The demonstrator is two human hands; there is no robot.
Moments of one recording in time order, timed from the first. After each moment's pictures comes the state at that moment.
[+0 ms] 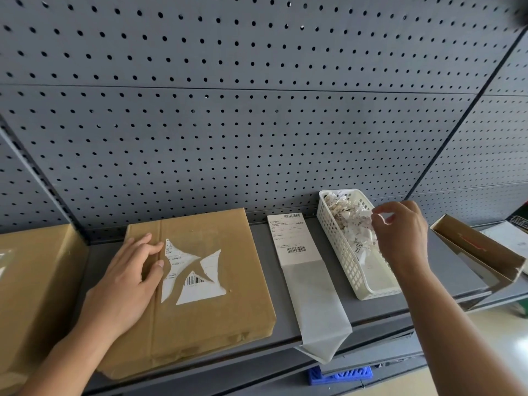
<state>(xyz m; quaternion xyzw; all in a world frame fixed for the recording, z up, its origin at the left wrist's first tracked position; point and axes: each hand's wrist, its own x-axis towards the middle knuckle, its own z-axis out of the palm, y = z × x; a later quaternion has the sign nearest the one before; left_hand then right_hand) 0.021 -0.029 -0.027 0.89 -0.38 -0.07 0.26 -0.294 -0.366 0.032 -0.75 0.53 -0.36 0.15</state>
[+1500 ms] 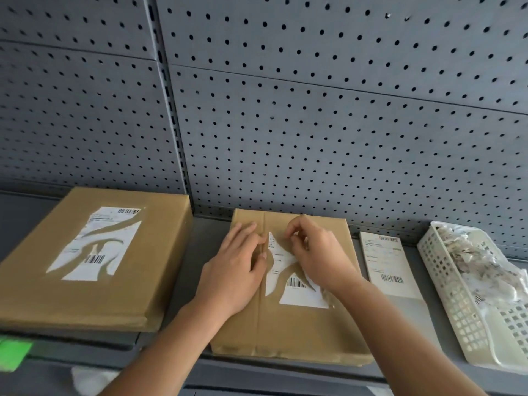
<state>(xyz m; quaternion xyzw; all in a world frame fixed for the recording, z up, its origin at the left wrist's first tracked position) 0.010 -0.028 -0.014 0.89 -0.37 -0.09 0.27 -0.072 -0.200 0.007 -0.92 0.15 -0.15 0.33</state>
